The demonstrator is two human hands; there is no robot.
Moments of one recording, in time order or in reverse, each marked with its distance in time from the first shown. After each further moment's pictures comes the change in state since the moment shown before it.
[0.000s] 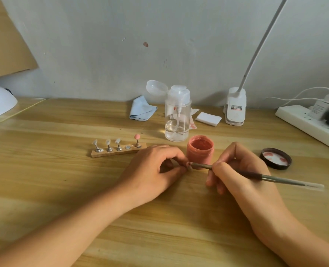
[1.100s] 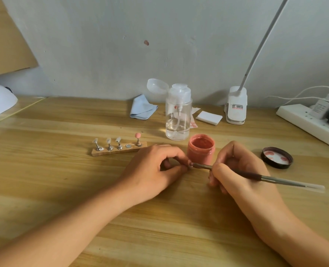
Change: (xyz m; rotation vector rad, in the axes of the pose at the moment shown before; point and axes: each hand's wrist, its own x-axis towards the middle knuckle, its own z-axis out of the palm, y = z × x) left_hand 0.001 -0.004 0.000 -0.022 -0.018 -0.037; right_hand 0.003 0.001 0.000 -0.060 -0.037 -0.015
